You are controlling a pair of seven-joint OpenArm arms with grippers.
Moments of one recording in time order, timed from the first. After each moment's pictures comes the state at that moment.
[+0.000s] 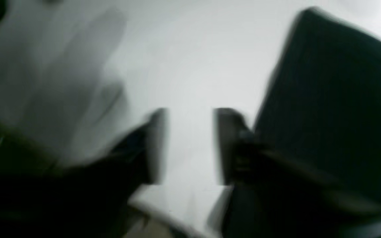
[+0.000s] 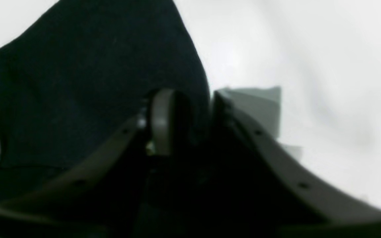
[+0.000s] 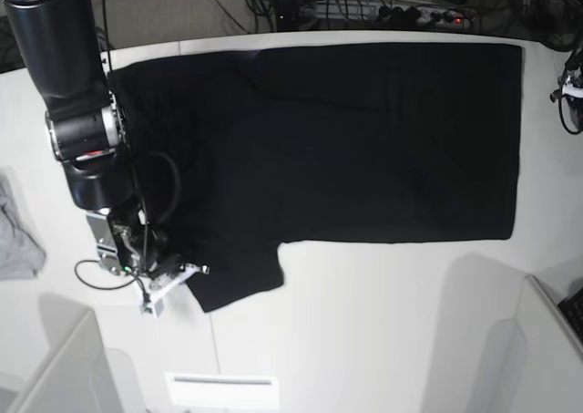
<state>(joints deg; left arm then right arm) 20.1 -13.4 -63.0 108.6 -30.3 -26.3 55.8 44.4 10.6 -22.0 19.9 36.1 8.0 -29.7</state>
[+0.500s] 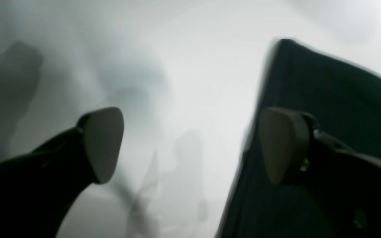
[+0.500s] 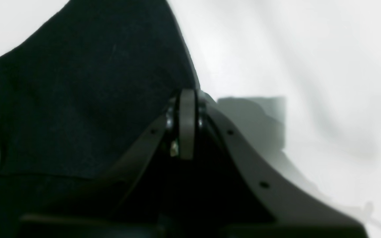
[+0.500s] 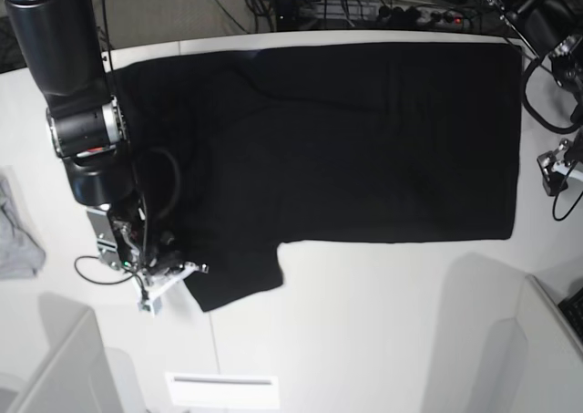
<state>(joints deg) -4.4 -24.9 -44.4 78.3 -17.6 -23.3 55.5 43.7 10.6 -22.0 19.6 36.6 8.0 -27.0</state>
